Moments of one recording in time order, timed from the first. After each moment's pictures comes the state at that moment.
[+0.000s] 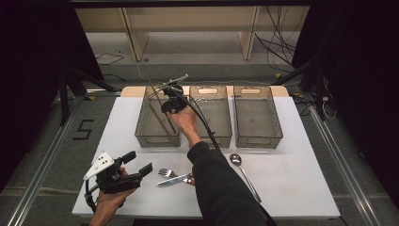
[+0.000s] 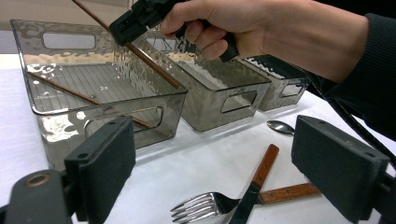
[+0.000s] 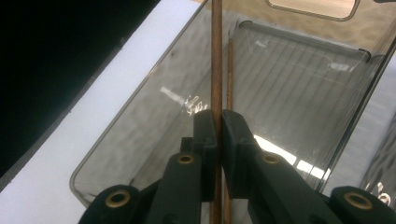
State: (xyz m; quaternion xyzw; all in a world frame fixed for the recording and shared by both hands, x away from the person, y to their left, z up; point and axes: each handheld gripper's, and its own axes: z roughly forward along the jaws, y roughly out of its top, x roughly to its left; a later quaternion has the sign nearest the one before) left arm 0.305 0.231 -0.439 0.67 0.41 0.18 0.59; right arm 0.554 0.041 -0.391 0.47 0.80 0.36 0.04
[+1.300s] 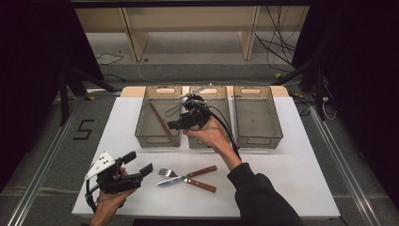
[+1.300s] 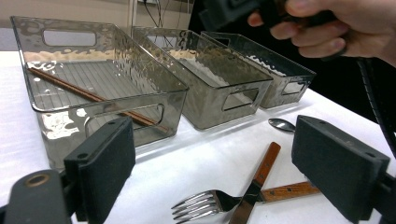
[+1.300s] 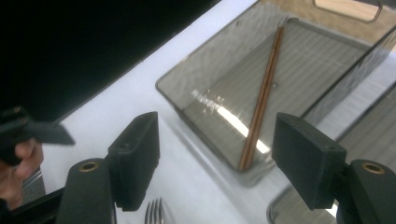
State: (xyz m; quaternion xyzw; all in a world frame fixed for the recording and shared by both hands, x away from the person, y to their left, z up) left arm 0.305 0.229 -0.440 0.67 0.42 0.18 0.59; right arm 0.473 -0.034 -0.358 0.35 0.84 0.42 0.01
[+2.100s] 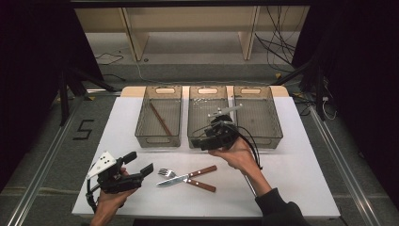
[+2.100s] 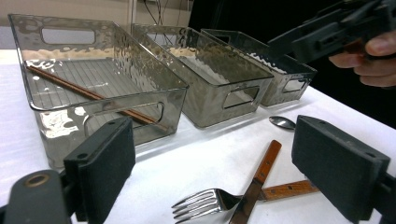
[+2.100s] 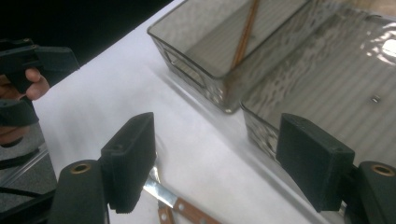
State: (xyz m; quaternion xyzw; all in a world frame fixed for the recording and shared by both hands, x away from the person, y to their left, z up) left arm 0.307 0.228 -0.441 0.67 0.42 0.18 0.58; right arm 0.417 -0.107 -0.373 0.36 0.83 0.42 0.03
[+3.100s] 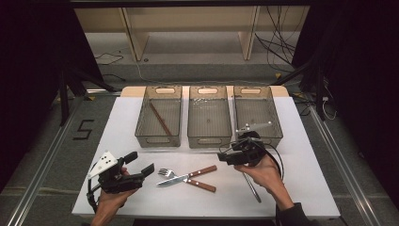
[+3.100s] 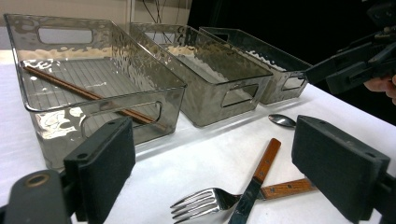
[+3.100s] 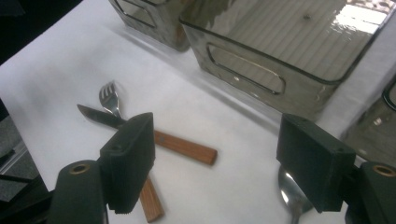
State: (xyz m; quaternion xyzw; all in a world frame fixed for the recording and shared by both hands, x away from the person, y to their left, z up) left arm 0.307 0.226 -0.440 0.68 0.42 0.18 0.58; right arm 0.383 -0.174 -0.398 0.42 0.82 0.38 0.05
